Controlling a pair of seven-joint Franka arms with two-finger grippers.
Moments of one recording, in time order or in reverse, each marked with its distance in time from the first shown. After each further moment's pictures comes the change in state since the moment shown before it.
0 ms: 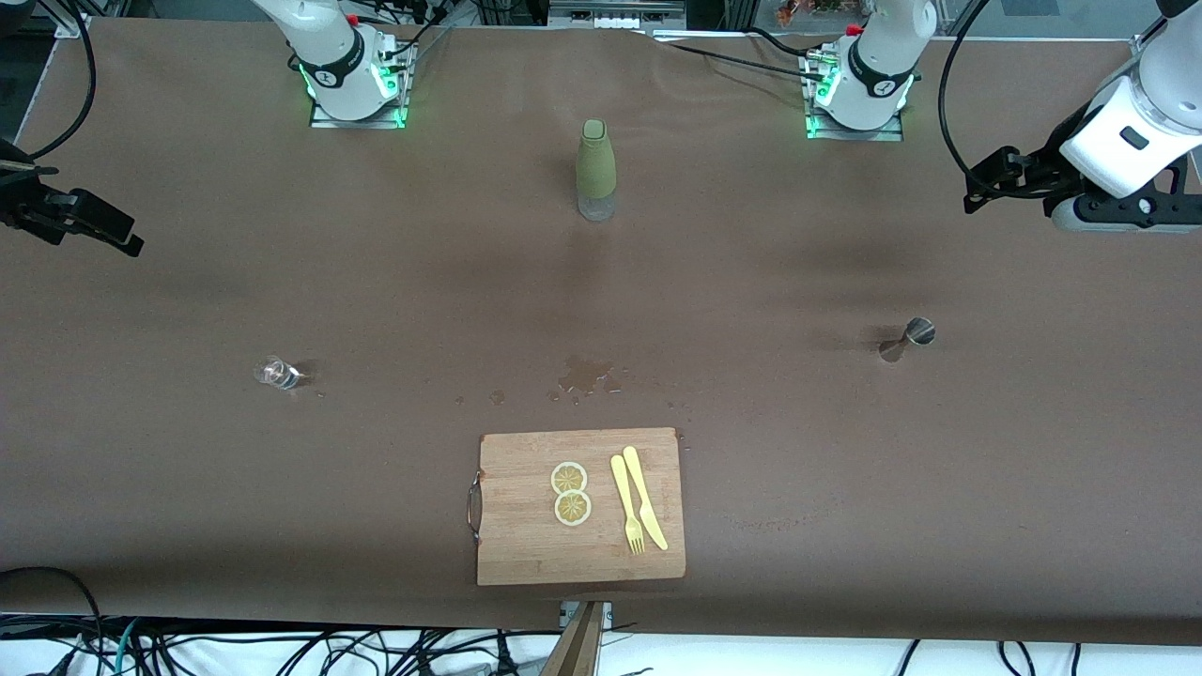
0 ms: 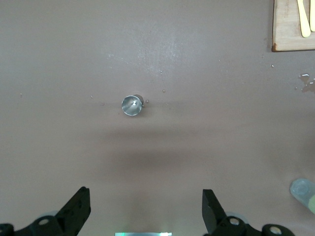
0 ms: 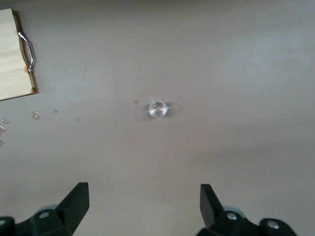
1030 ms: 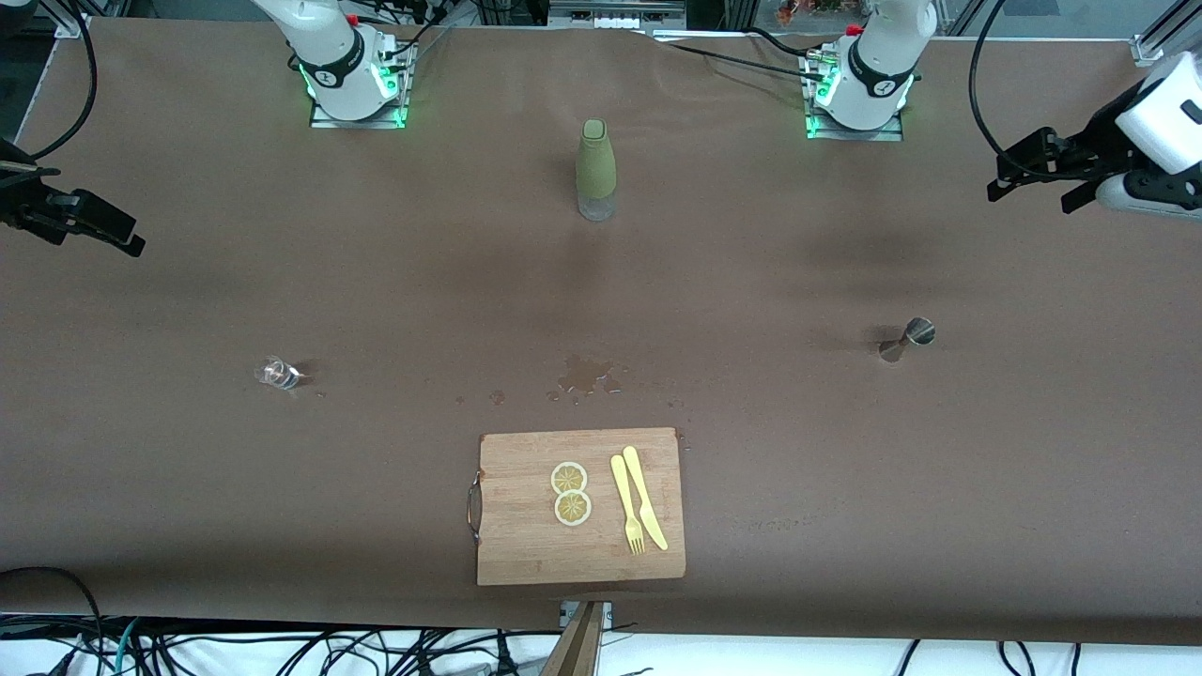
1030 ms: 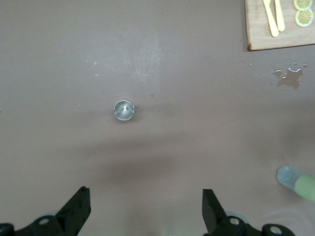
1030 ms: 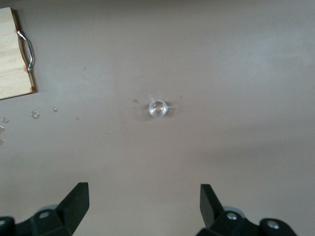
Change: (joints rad) left arm 0.116 -0.043 0.008 -0.045 -0.130 0.027 0.233; right arm 0.000 0.000 0.000 -0.003 0.000 0.000 0.000
